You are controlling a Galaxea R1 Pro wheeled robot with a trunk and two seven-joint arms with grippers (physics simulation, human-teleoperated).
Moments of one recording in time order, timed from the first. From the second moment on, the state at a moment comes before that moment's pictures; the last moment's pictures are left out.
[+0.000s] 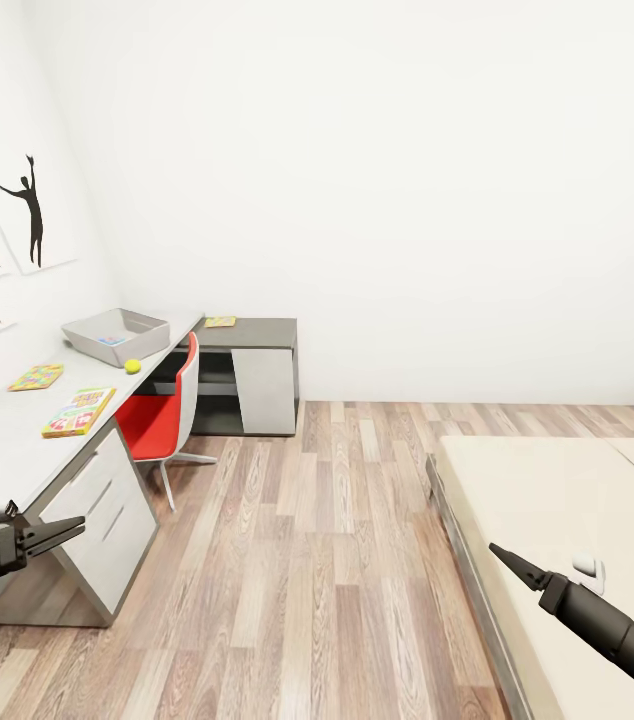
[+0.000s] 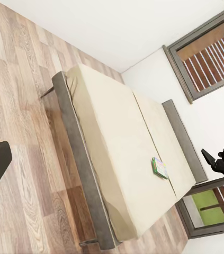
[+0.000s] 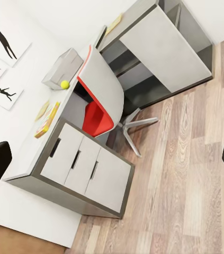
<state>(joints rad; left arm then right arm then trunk) -0.43 0.51 0.53 -0.98 0.05 0.86 -1.57 -0.09 -0.12 -0.57 -1.48 -0.40 0.72 0.99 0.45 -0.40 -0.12</state>
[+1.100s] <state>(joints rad) -0.43 0.51 0.53 -0.98 0.05 0.86 -1.57 -0.09 -0.12 -0.57 -1.48 -0.40 0.72 0.99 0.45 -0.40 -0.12</state>
